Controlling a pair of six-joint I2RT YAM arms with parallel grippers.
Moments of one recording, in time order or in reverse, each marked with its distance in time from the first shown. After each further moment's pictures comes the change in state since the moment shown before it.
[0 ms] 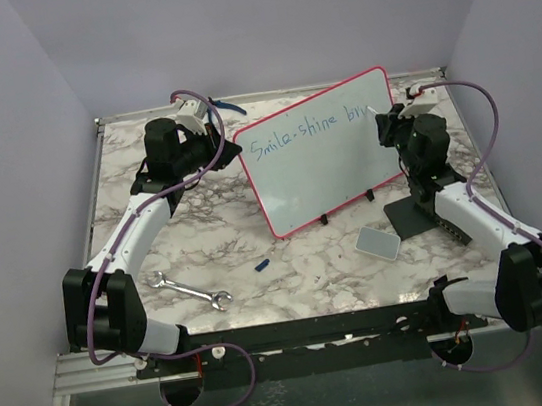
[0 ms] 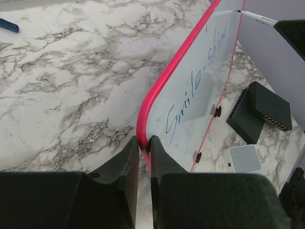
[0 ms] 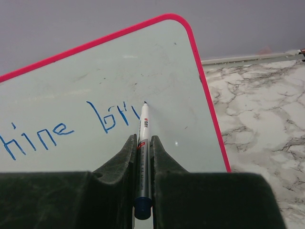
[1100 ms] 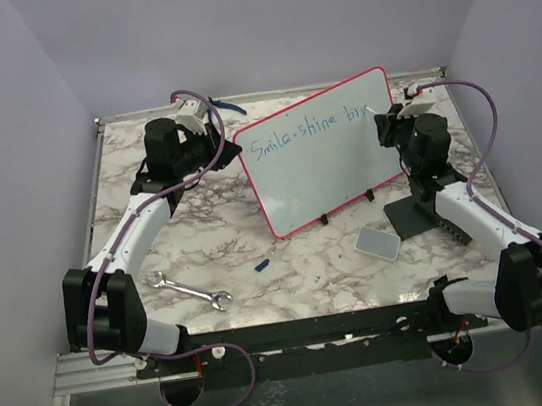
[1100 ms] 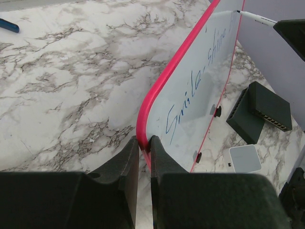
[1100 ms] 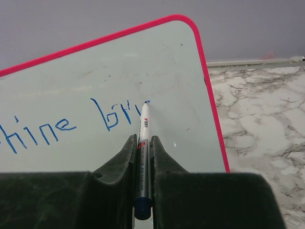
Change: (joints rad) left arm 0.000 0.000 0.000 0.000 0.000 0.000; right arm -0.003 0.004 0.004 0.000 -0.057 -0.033
